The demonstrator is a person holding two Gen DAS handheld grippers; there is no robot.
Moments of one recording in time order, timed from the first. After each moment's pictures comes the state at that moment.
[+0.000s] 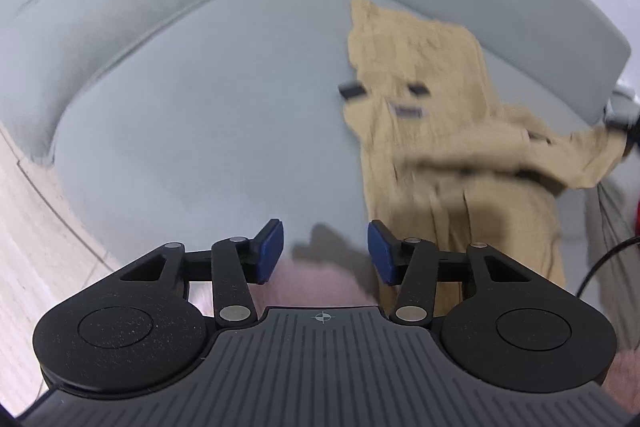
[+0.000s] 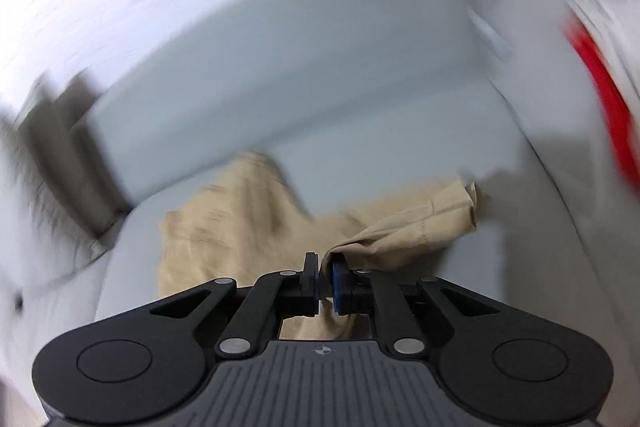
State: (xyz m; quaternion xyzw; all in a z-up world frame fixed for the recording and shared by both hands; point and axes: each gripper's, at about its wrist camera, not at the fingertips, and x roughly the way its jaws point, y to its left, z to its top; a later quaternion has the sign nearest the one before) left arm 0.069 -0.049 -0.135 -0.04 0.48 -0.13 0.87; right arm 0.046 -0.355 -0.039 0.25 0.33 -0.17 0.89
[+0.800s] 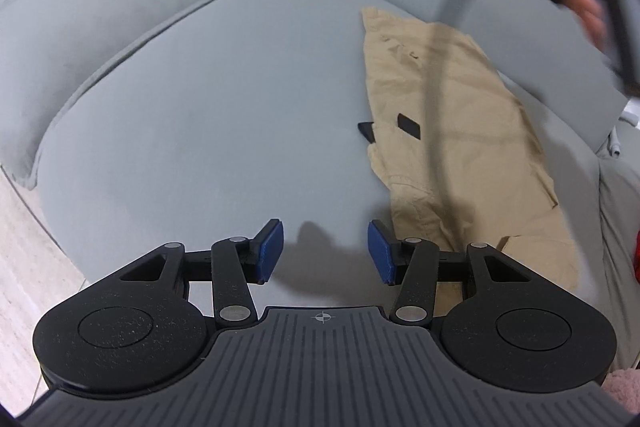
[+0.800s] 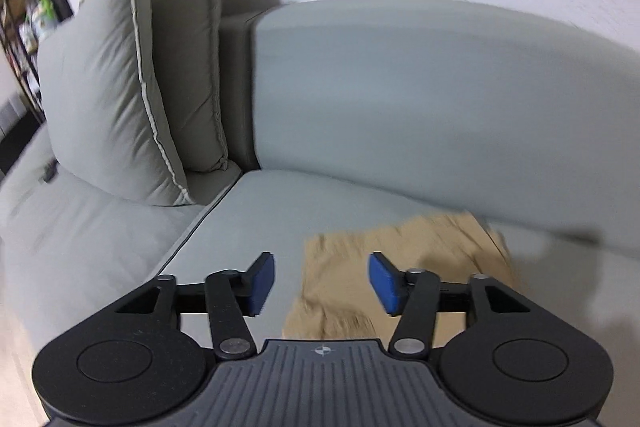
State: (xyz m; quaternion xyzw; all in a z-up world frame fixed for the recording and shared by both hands) left arm 0.108 -0.031 -0.166 -0.06 0.51 -0.14 0.85; right arm 0.226 -0.271 -0.034 0.13 0.39 -0.01 0.91
